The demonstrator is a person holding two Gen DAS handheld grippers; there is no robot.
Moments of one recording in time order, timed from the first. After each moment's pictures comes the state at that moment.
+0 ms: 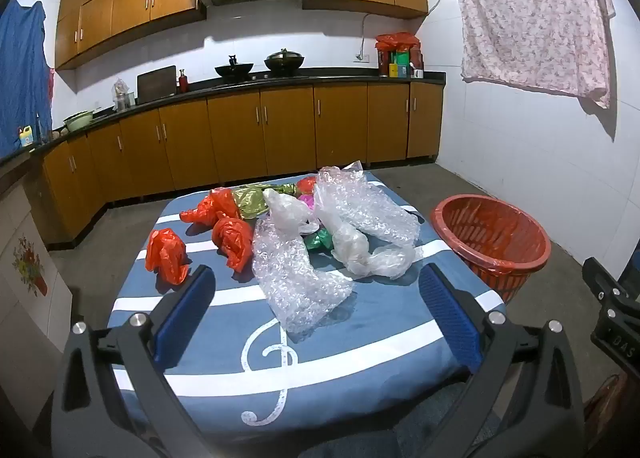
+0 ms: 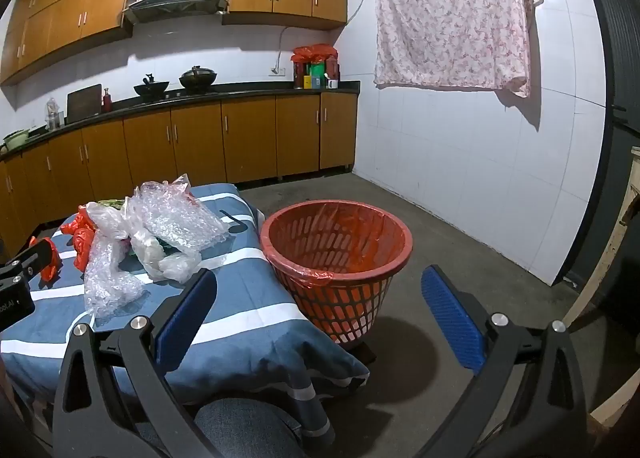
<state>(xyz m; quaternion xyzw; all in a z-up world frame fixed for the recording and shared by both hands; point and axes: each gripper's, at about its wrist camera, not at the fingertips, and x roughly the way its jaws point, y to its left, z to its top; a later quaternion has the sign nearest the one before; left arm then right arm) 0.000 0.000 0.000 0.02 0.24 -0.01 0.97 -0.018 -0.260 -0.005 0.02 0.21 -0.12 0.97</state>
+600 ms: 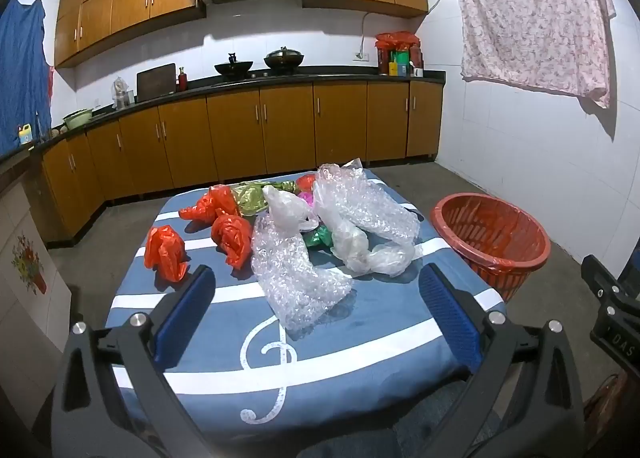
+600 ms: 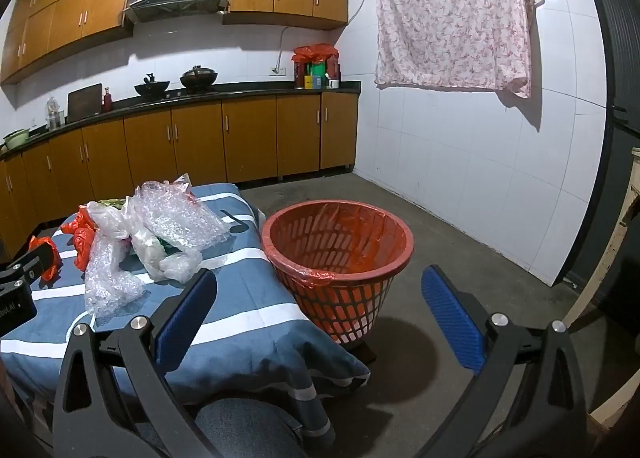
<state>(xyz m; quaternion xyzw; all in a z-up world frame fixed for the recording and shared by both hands) 0.000 0.000 0.000 0.03 0.24 -0.01 0.97 -0.017 -0.258 -0.006 0.02 0.21 -0.12 0.97</state>
